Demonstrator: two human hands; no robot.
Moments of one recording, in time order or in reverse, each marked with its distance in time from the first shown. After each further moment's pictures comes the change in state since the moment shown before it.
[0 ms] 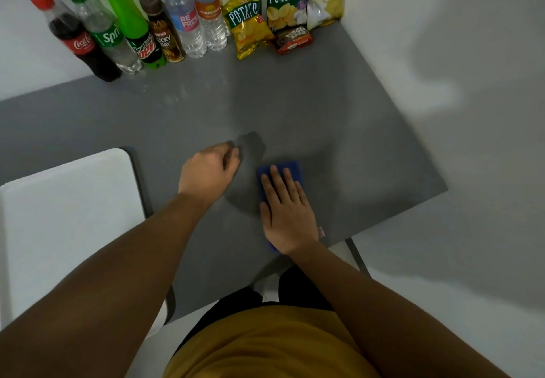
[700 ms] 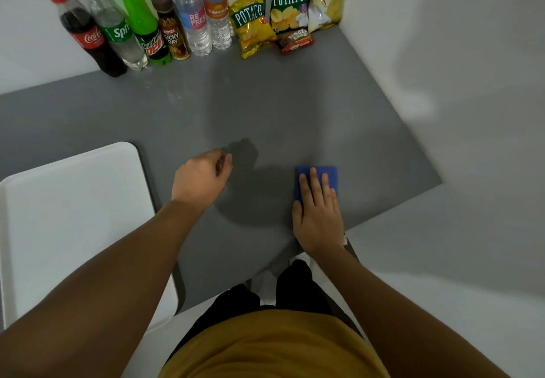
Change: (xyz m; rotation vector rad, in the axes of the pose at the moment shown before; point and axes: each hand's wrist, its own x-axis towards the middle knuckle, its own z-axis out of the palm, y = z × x) left_hand -0.032 -0.026 -0.015 0.014 -0.022 -0.023; right_hand -0.039 0.024 -0.005 -0.024 0.112 0.235
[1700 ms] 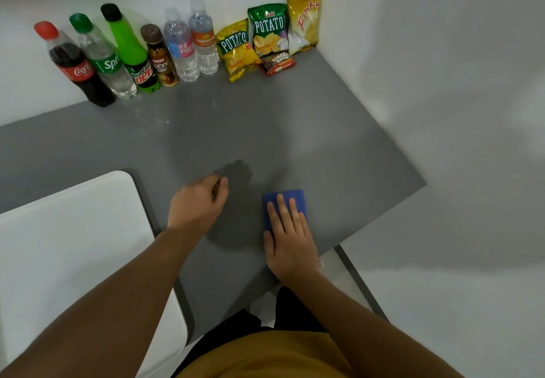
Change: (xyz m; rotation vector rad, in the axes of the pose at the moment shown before) left_hand -0.002 -0.012 -0.005 -0.046 -0.024 0.031; right_hand -0.024 -0.060 0.014 -0.005 -0.063 -0.059
